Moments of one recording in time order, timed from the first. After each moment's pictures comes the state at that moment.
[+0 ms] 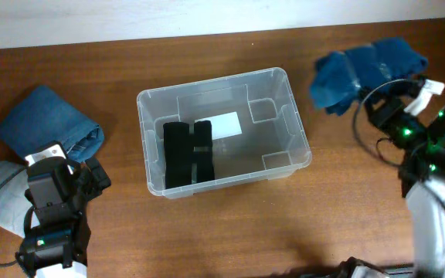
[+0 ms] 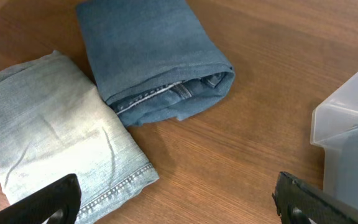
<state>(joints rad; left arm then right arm) 0.17 0.89 0.78 -0.64 -0.21 -0.18 -0.46 1.21 0.79 0.09 -0.89 0.57</state>
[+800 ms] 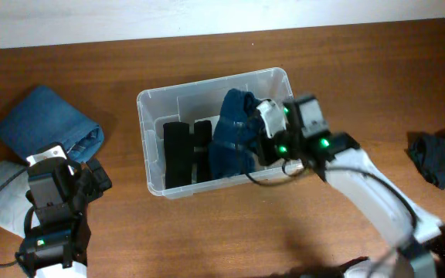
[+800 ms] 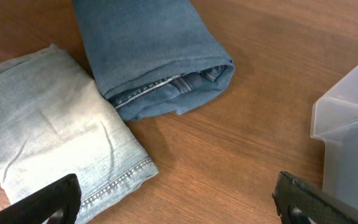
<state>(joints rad) 0.17 0.89 0.78 -0.66 -0.21 -0.18 0.32 1.51 1.03 -0.48 -0.43 -0.01</state>
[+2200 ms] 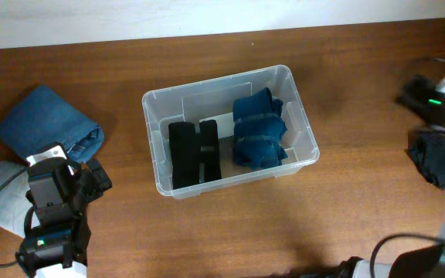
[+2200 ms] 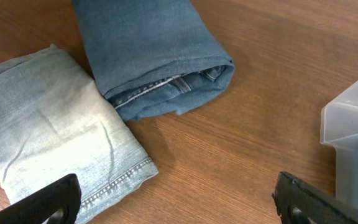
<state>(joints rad) 0.17 0.89 0.78 -0.66 -0.21 -0.18 -0.56 1.49 1.46 -0.93 -0.04 0.34</state>
